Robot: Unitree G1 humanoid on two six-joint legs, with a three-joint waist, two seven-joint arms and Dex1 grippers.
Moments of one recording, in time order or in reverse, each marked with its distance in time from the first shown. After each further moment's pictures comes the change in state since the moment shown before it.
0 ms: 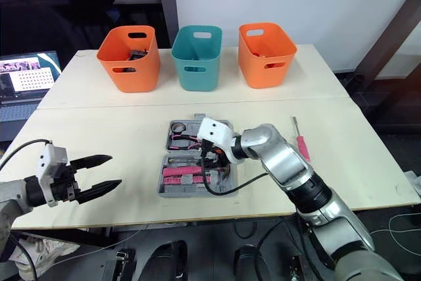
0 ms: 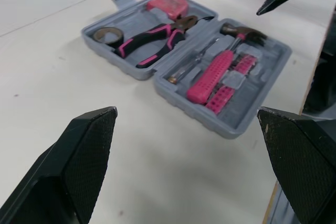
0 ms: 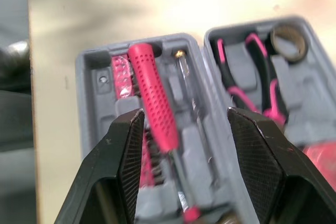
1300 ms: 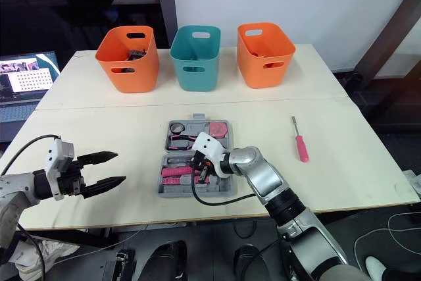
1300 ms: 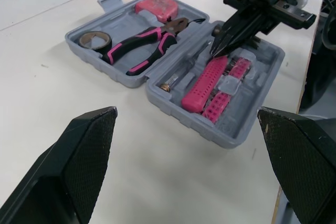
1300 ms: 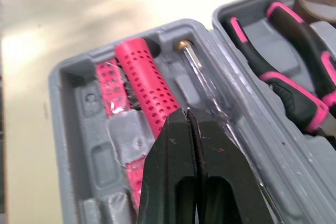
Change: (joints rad) left arm -0.082 0.003 -0.035 0.077 0.024 -0.005 -0.041; right arm 0.089 0.197 0.022 0.311 -0.058 -0.314 -0.122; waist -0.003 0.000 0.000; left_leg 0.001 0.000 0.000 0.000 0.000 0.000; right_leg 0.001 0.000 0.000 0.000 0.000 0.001
